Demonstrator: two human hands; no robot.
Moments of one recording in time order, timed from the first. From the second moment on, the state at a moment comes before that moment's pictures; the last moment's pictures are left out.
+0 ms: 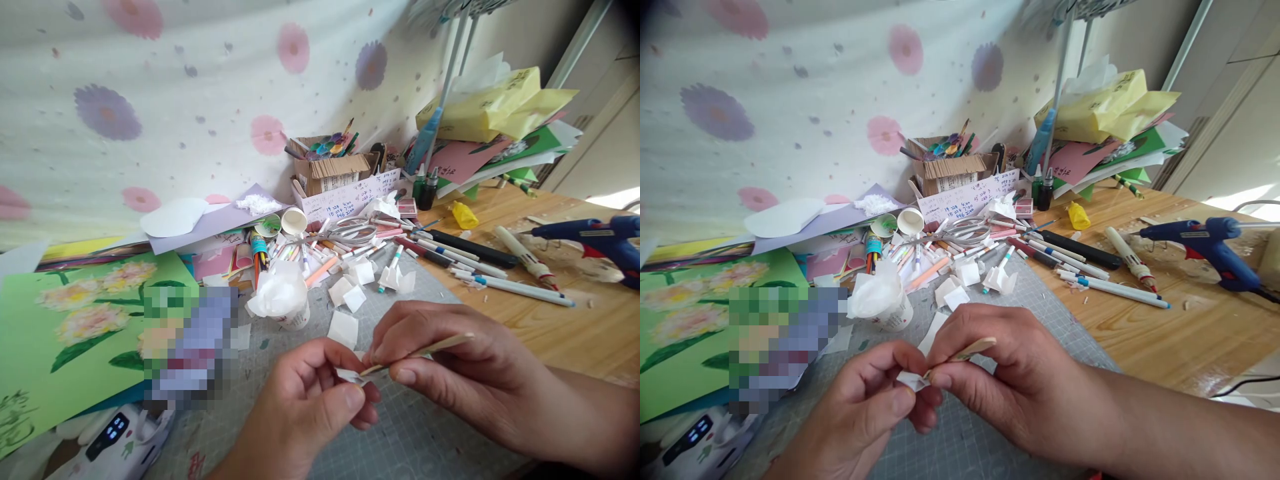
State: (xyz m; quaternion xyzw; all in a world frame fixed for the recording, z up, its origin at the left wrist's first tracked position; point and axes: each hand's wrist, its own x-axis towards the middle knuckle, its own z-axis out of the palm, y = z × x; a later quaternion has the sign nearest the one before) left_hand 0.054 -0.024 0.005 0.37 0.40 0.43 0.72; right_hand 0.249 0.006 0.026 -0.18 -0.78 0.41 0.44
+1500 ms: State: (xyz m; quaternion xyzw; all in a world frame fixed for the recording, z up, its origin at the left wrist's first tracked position) left_hand 0.057 -0.024 0.005 0.44 0.43 0.48 0.63; right_hand 0.240 0.009 0.014 -0.25 -0.72 0.44 0.47
